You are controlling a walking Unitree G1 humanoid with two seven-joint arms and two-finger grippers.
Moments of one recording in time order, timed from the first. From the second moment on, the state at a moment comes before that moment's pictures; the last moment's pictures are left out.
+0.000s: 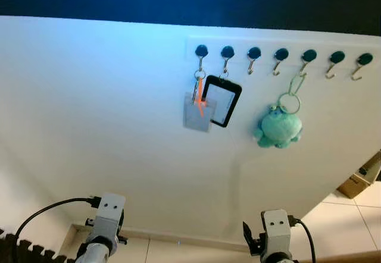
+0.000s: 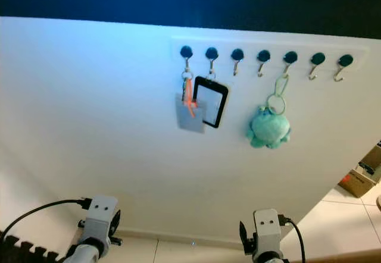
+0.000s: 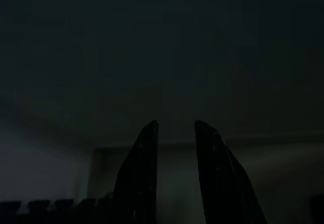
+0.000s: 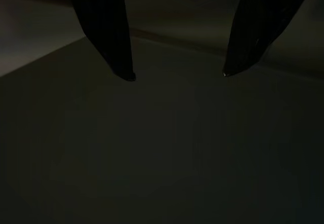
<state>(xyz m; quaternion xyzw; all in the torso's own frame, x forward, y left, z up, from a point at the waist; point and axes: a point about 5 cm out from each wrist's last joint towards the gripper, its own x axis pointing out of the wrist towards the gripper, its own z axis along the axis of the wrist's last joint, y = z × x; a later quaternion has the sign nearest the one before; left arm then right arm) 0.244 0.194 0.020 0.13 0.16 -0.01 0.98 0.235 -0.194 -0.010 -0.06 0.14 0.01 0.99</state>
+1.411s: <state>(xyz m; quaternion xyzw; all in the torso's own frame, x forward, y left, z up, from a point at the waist) 0.240 0.197 0.012 0.13 0.17 -0.01 0.98 0.233 -0.199 -0.013 -0.06 0.14 0.01 0.99</state>
